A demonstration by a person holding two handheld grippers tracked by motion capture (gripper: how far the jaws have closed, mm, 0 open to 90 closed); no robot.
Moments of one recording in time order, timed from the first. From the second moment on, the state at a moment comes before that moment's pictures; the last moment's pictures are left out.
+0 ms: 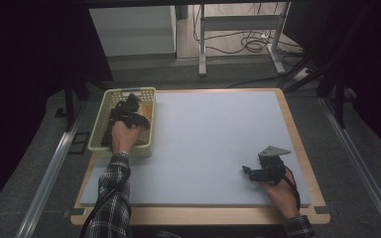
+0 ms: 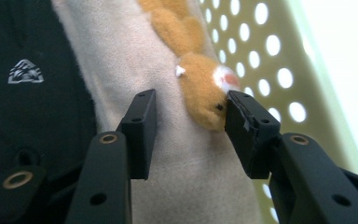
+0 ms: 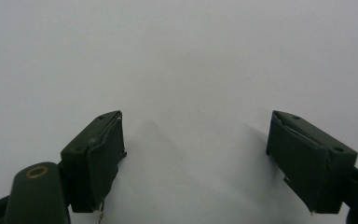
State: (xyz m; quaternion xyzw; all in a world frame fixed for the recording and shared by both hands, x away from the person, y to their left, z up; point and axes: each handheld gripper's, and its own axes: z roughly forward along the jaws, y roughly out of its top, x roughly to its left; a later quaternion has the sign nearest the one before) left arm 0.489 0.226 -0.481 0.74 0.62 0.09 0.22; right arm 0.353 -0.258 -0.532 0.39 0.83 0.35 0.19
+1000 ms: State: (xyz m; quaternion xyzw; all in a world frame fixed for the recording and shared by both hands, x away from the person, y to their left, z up) left arm 0.406 0.196 -0.437 0.78 0.47 0.18 0.36; right arm 0.353 -0.258 -0.532 0.39 0.83 0.35 0.19
